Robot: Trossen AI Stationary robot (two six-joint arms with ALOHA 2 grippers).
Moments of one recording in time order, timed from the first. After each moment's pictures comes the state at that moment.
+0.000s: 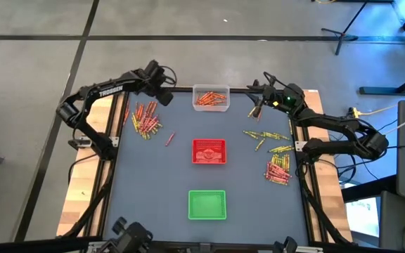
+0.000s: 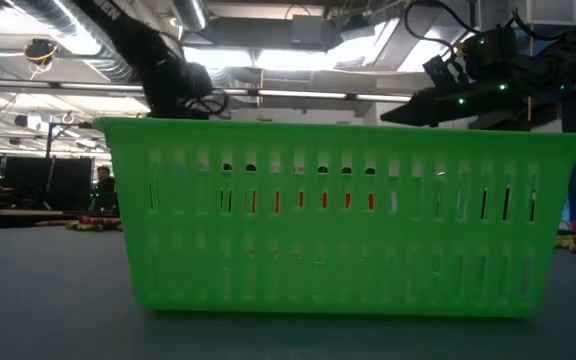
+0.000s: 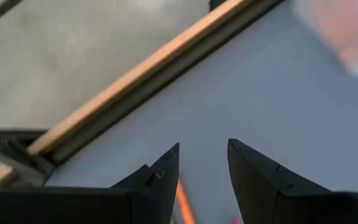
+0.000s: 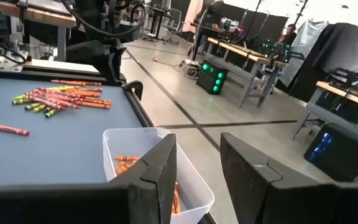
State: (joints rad) left arm 0.87 1.56 1.06 -0.58 -0.11 -0.05; right arm -0.81 1.16 0.43 0.68 -0.35 -0.31
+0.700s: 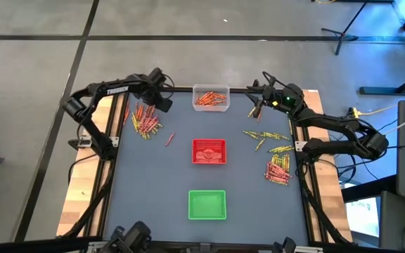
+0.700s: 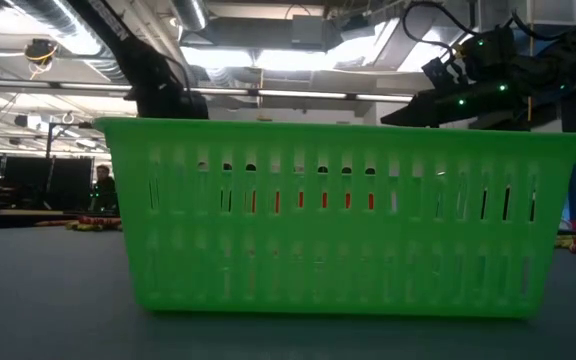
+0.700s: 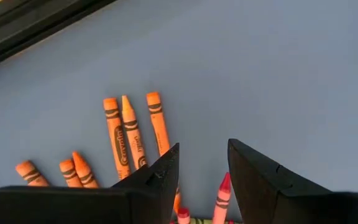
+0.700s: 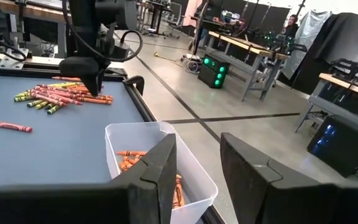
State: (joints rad) left arm 0.89 1.66 1.02 -0.67 -0.03 -0.25; right arm -0.81 1.16 0.43 0.66 -0.34 -0.29
